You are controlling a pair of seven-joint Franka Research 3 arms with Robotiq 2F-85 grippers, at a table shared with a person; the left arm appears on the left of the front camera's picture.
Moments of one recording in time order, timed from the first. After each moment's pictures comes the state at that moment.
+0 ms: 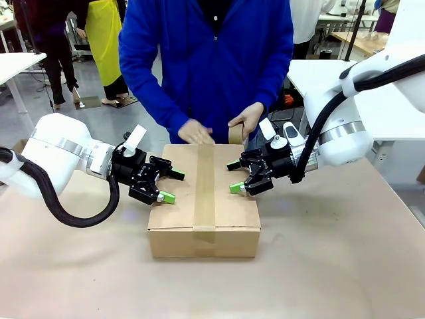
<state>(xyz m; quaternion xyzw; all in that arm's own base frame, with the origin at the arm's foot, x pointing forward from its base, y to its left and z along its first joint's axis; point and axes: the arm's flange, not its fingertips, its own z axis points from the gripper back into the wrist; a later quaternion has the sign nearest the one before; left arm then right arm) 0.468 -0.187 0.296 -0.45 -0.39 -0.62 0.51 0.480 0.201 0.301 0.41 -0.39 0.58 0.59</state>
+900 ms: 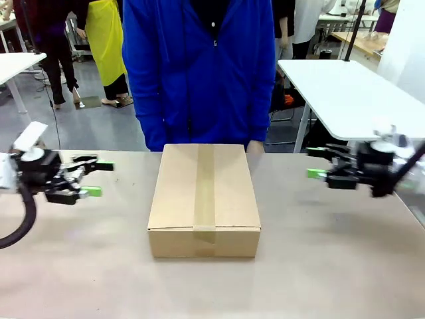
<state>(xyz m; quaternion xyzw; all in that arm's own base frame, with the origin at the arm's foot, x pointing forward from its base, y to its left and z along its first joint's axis) 0.402 -0.012 0.311 -0.47 -0.51 -0.52 0.50 0.397 -0.001 0.322 0.41 -0.55 0.40 0.61</state>
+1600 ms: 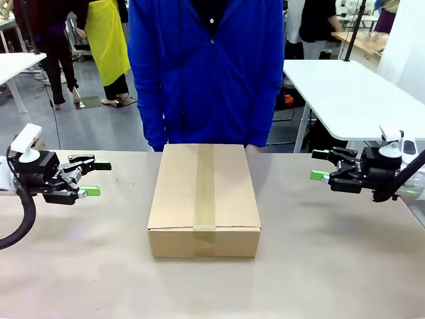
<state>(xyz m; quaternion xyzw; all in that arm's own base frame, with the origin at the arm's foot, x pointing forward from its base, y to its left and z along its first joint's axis) 0.406 -0.014 0.309 -0.47 -0.51 -0.52 0.50 0.397 0.005 0.319 0.42 -0.55 0.40 0.60</state>
